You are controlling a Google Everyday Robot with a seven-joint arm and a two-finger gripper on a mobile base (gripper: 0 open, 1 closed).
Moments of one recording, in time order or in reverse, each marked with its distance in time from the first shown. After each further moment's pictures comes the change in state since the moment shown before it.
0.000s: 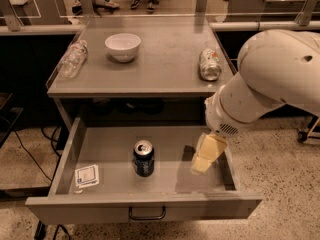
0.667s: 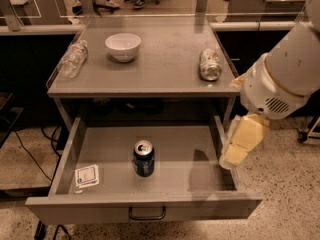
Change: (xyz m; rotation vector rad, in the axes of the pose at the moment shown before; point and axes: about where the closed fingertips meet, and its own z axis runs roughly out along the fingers) arm 0.012 0.008 -0.097 -0.042 -0.008 0.011
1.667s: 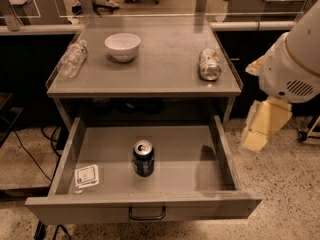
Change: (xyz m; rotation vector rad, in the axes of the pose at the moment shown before) arm 0.017 -0.020 -0.036 0.072 0.075 -0.018
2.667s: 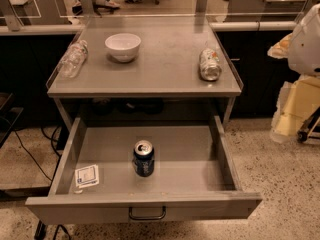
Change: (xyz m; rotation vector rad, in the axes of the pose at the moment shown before) arm 0.024 -0.019 -0.040 0.009 0.065 -0.034
